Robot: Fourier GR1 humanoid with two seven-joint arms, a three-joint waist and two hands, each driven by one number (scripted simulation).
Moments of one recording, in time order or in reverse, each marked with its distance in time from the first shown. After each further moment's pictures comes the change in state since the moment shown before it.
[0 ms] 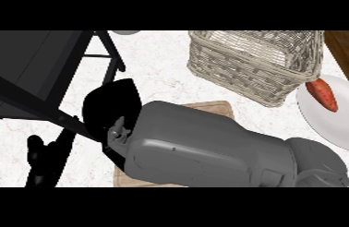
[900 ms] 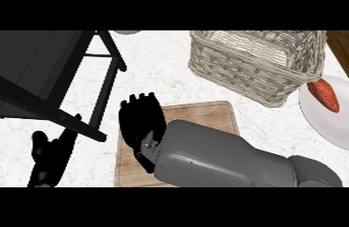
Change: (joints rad) left arm -0.024 -0.020 0.009 0.013 -0.020 -0.008 0.024; right arm 0.232 -0.011 0.082 -0.026 0.208 -0.058 -0.061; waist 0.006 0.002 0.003
